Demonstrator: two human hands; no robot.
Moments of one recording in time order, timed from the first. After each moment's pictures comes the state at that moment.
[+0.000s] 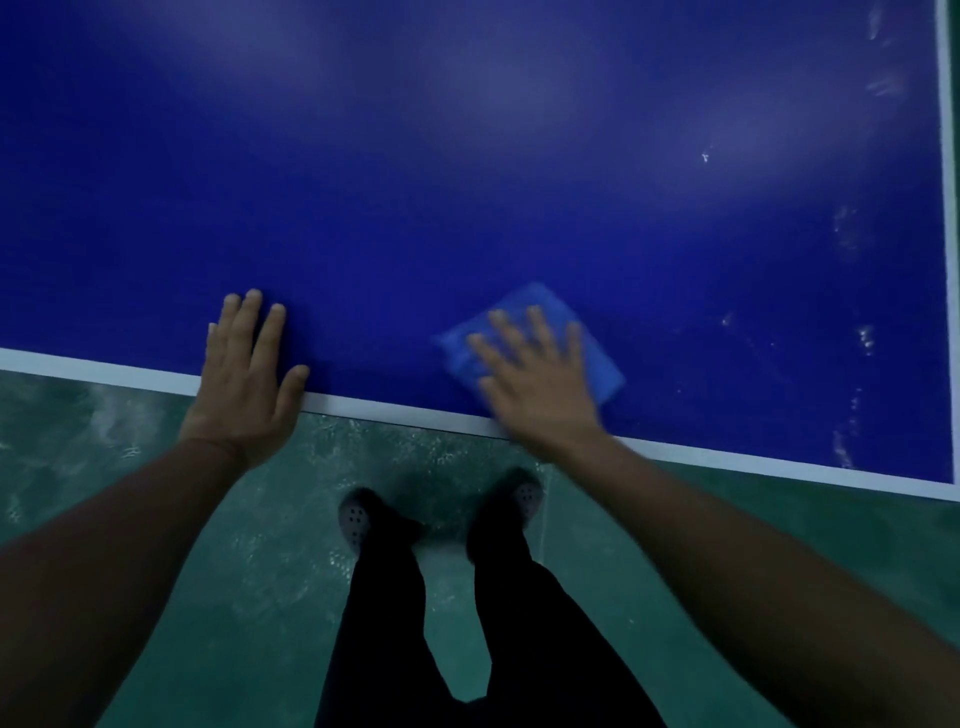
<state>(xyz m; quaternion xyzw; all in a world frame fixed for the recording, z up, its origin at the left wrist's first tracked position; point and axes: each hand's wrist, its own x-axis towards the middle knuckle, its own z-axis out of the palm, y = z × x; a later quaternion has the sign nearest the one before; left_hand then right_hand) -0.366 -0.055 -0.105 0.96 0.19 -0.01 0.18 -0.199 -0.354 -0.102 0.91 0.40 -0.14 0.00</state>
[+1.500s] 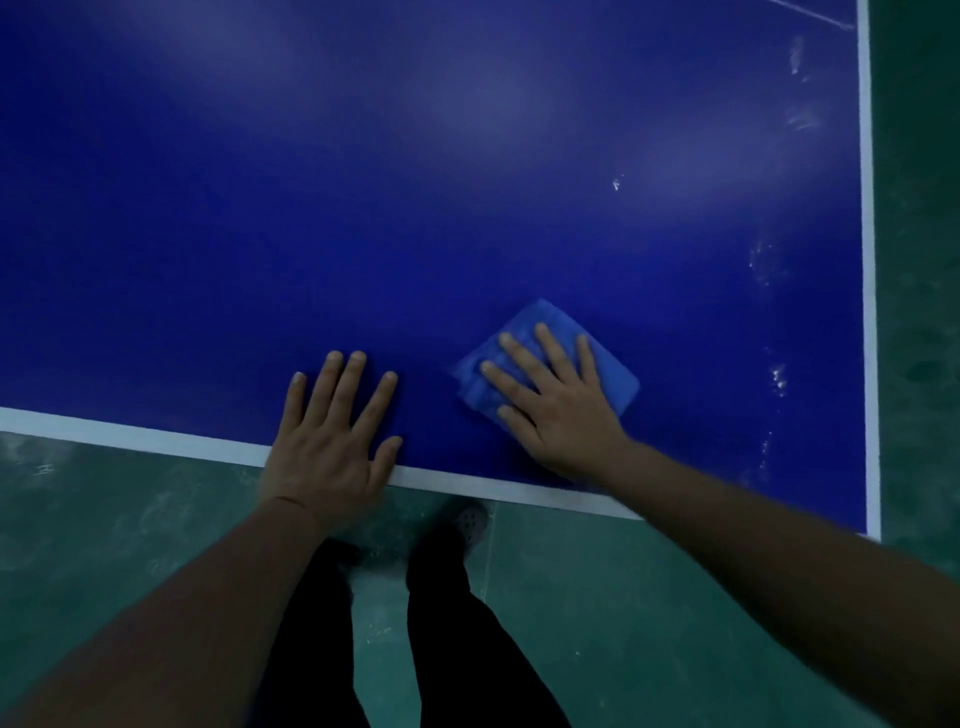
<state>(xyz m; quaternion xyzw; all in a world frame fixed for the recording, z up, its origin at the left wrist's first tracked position) -0.280 -0.248 -0.117 0.99 0.11 -0.06 0.04 -0.094 -0.488 -0.109 0.87 0.49 -0.09 0.01</state>
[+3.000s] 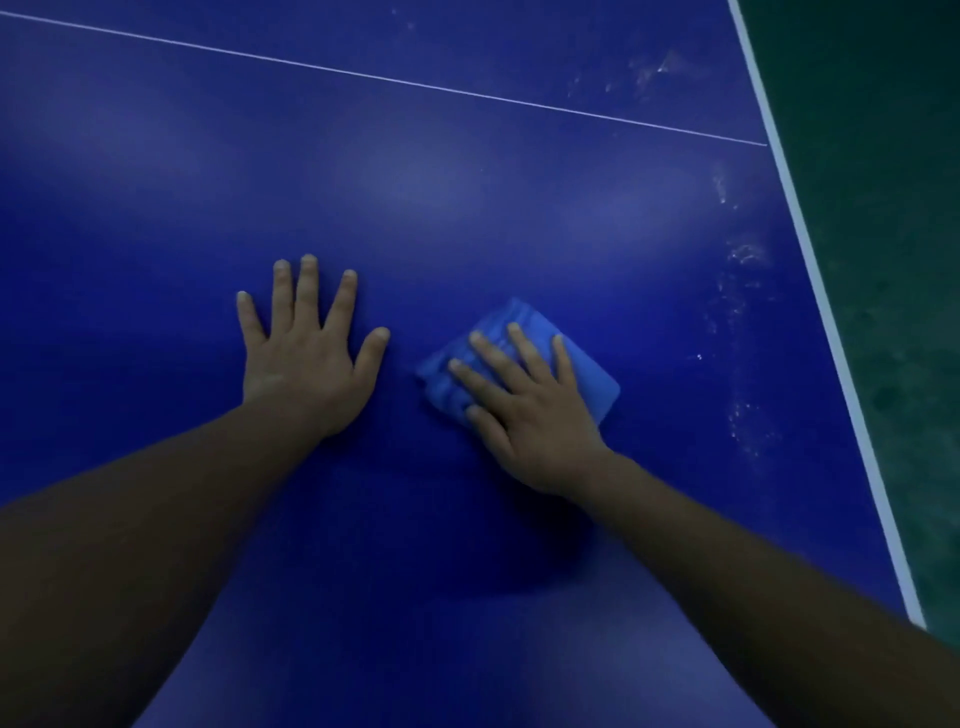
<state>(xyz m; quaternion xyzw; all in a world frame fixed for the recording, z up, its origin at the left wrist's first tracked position) 0.076 -0.140 -0.108 0.98 0.17 -0.10 0.08 0.122 -0.396 -0.117 0.92 0.40 -0.03 -0.03</state>
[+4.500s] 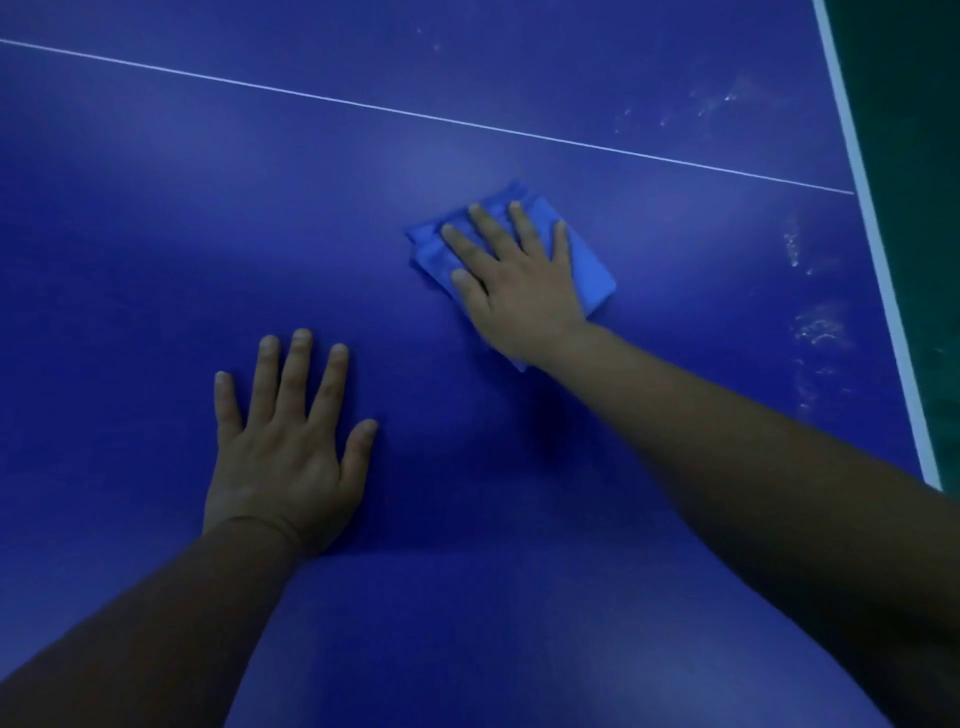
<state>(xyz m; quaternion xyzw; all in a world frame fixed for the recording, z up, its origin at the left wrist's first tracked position) 0.084 -0.141 -0.115 0.98 0.18 -0.08 0.07 0.314 -0.286 -0.107 0.94 0.32 -0.09 -0.01</state>
